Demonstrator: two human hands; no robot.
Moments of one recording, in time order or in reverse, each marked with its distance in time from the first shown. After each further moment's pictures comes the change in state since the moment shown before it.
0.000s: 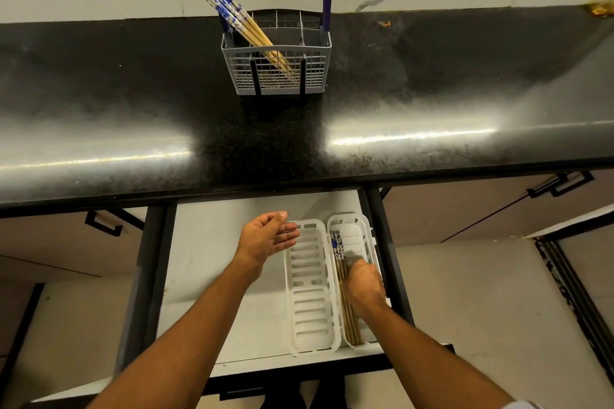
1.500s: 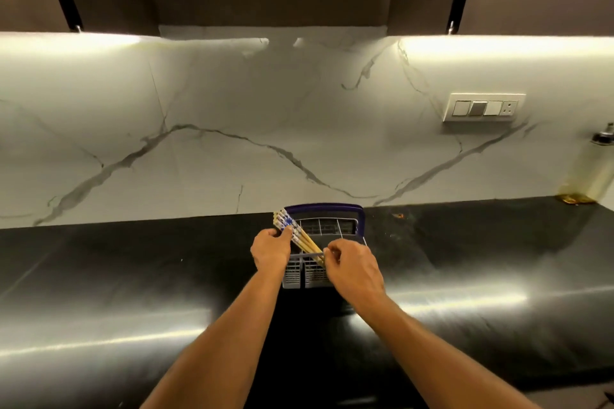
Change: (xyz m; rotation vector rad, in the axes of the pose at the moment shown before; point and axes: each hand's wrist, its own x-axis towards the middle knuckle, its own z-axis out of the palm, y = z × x) left_hand 0.105 0.344 0.016 0.397 0.476 0.403; right_hand 0.005 -0.289 -0.282 0.293 0.621 -0.639
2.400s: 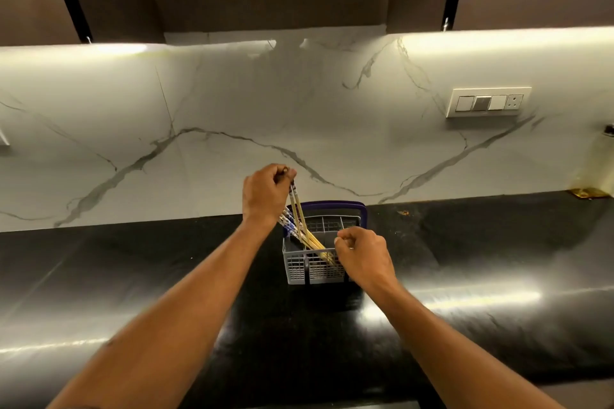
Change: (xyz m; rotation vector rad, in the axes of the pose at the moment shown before) left_hand -0.032 0.097 -0.056 0.151 0.070 0.735; right_hand -0.002 0.001 -0.027 0.244 -0.016 0.157
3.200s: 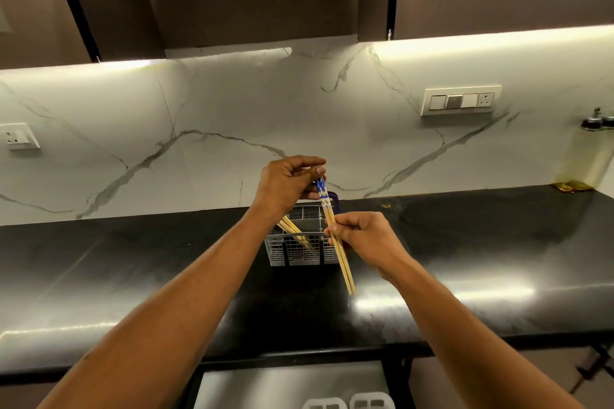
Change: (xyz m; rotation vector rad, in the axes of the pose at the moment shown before) left_hand -0.085 0.126 0.010 -0.484 -0.301 -0.082; right_hand -0.053 0.026 -0.120 0.522 -0.322 -0.129
